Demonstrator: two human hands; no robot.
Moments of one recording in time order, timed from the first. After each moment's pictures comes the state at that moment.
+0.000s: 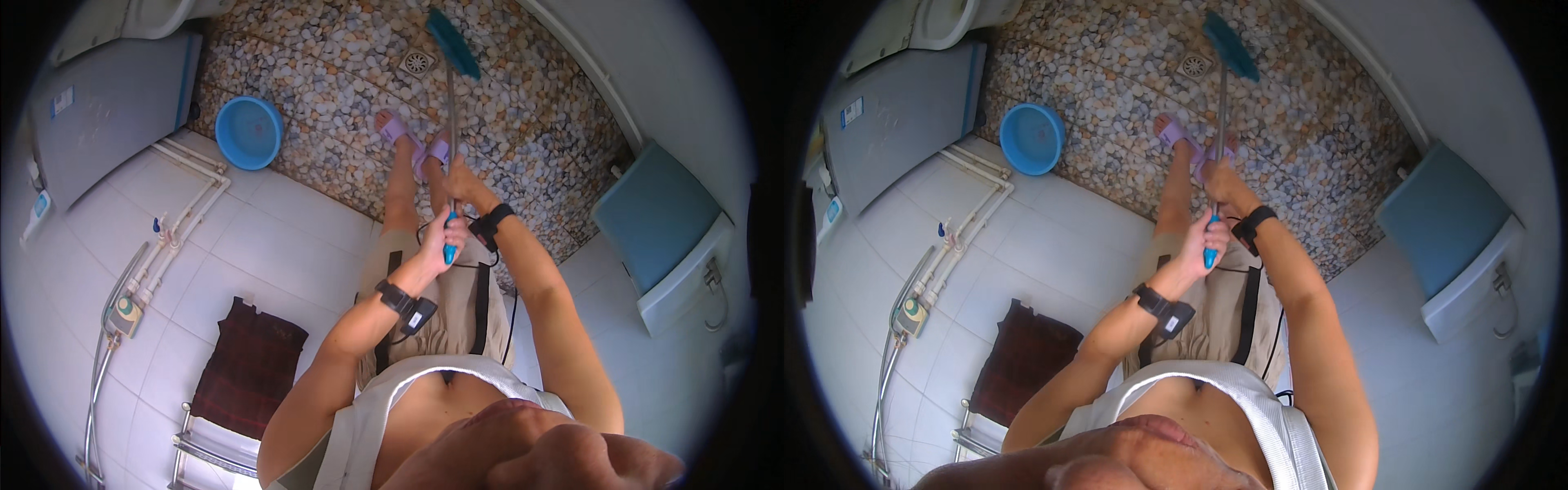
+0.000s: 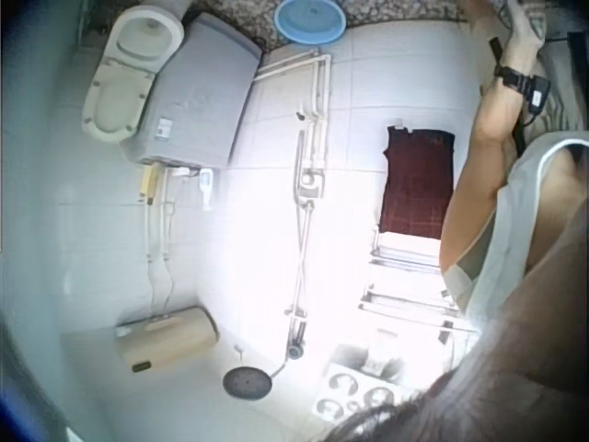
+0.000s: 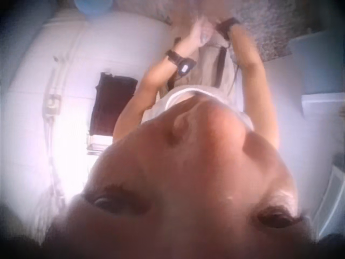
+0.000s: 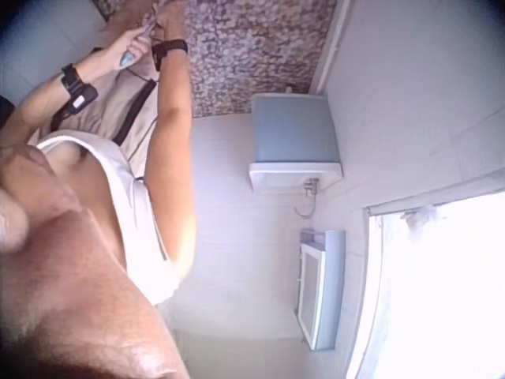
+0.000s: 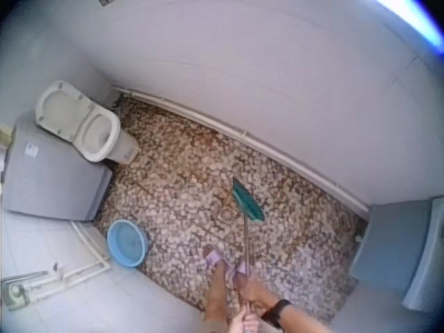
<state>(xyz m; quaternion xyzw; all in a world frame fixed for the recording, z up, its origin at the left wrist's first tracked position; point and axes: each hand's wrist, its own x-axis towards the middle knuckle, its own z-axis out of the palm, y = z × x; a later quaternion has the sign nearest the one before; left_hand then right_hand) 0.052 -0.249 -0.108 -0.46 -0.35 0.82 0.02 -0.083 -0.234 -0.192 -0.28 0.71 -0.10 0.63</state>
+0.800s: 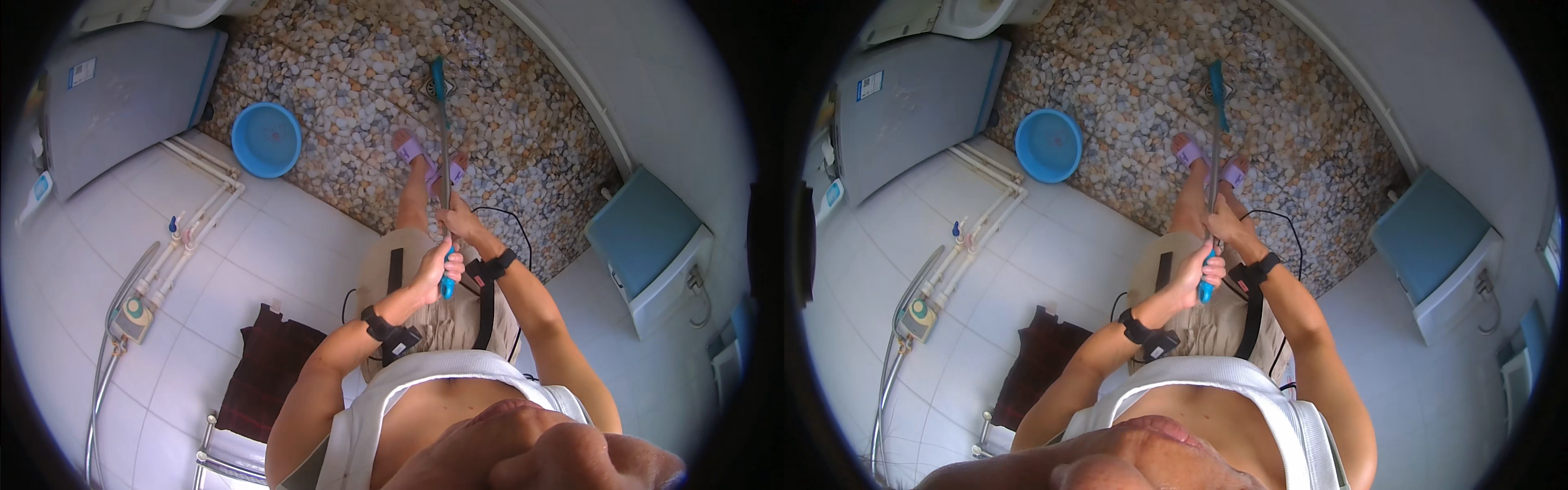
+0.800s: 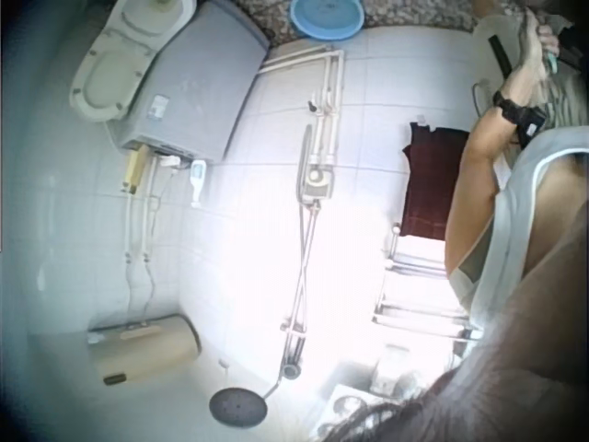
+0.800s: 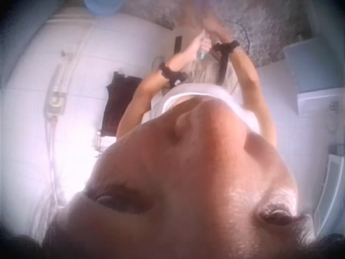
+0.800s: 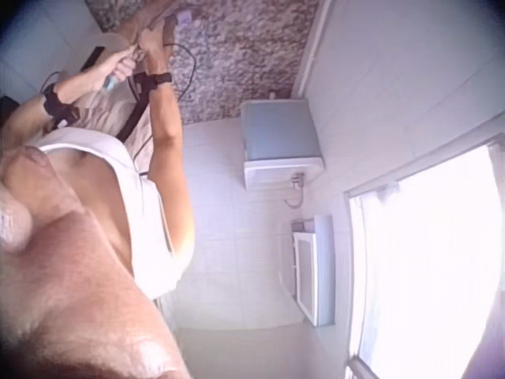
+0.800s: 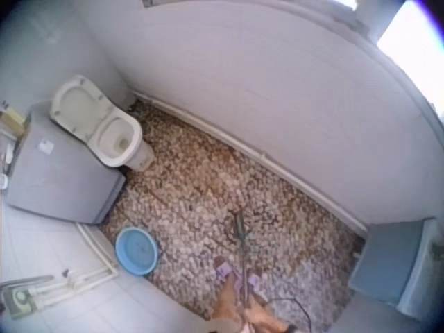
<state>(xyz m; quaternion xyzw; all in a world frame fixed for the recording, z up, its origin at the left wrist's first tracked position) 0.098 -0.355 -0.003 -0.50 -0.19 0.84 0.10 -0.005 -0.299 -0.119 -0.01 0.69 -0.30 0.66</state>
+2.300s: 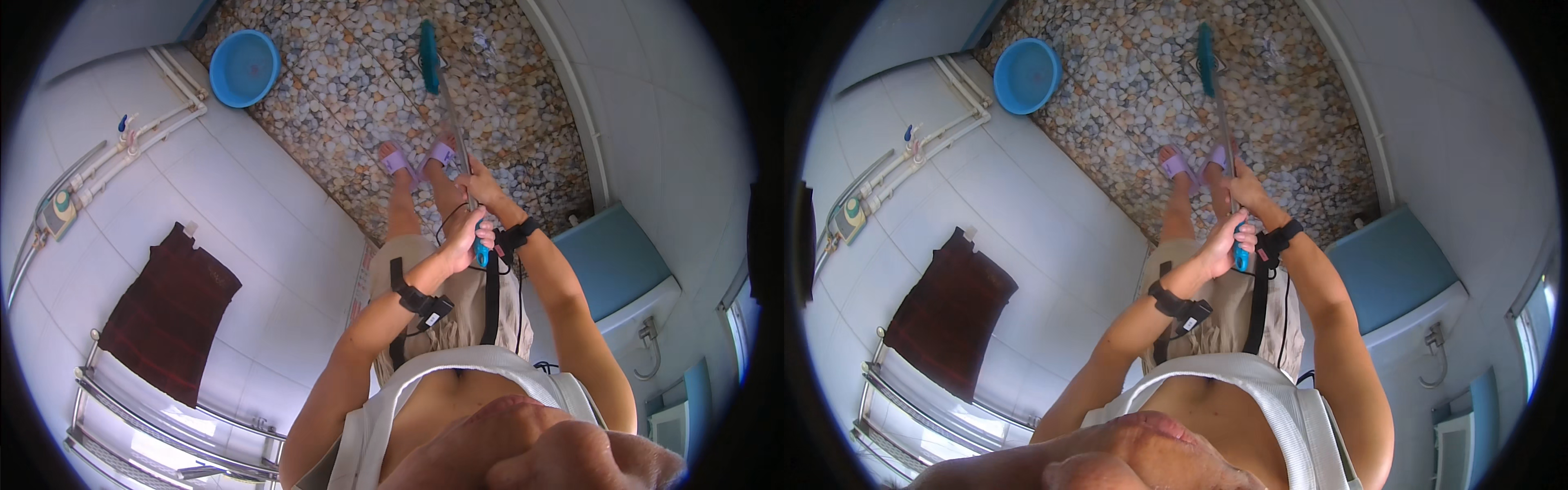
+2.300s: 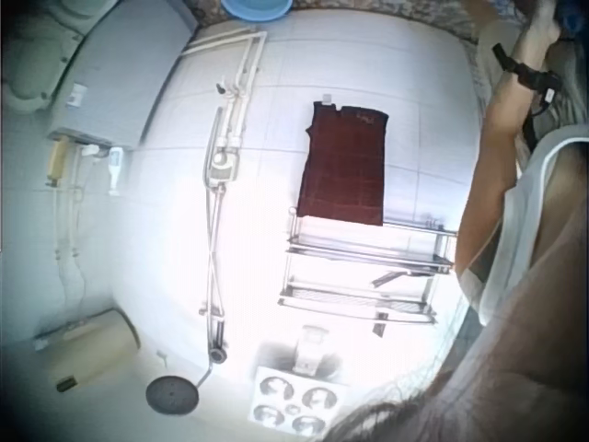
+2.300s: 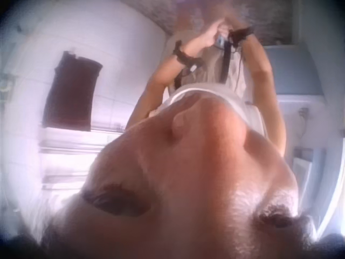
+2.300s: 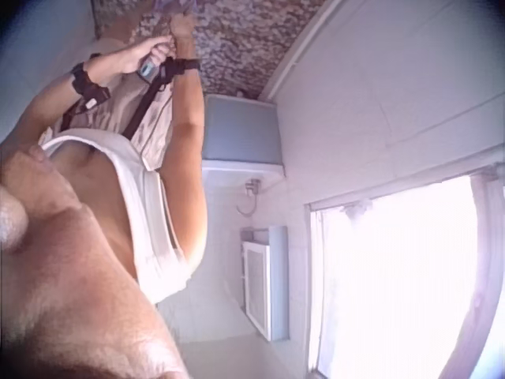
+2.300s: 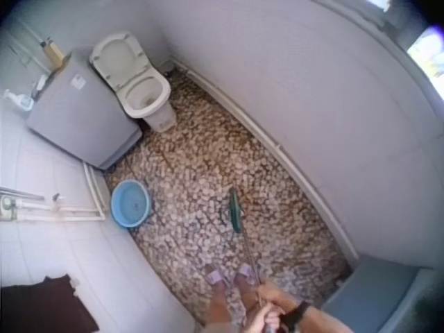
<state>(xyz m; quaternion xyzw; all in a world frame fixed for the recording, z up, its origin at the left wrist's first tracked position) -0.019 -0.185 -0.040 -0.43 -0.26 0.87 -0.05 -0.128 -0.187 -0.134 -0.08 0.66 -0.26 0.70</state>
